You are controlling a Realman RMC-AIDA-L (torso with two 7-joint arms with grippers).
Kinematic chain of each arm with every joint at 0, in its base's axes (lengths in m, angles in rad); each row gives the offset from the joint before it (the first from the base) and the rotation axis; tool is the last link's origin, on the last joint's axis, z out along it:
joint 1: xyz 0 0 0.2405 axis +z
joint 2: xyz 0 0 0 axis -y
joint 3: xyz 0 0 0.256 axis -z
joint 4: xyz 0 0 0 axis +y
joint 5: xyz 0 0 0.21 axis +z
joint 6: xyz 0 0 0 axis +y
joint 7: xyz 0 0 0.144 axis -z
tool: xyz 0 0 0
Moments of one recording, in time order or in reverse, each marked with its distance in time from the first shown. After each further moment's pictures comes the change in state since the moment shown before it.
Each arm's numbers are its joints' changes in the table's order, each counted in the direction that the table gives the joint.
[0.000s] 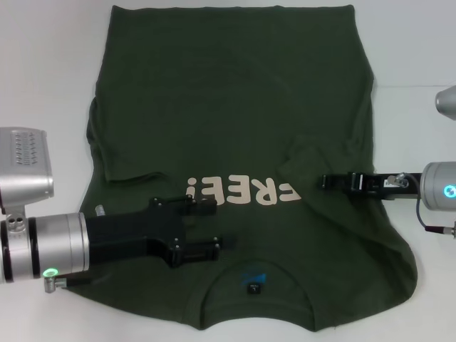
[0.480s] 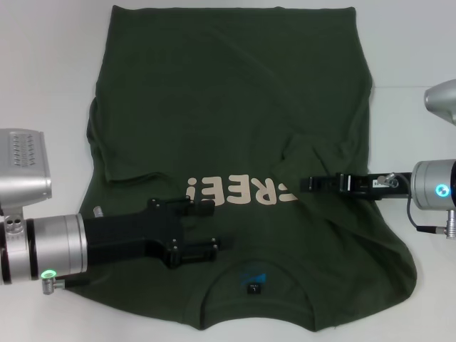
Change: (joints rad) left arm 0.005 -0.001 0.003 0.000 0.002 0.000 0.000; right arm 0.012 -0.011 0.004 -0.014 0.006 -0.062 0.005
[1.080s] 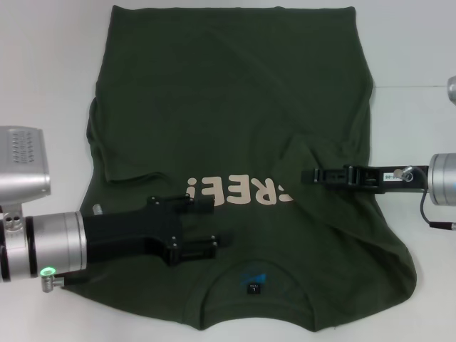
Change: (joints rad) left arm -0.003 0.000 0.002 0.007 0.000 0.003 0.010; right arm -0.039 0.026 -0.005 -0.061 0.089 -0.169 0.038
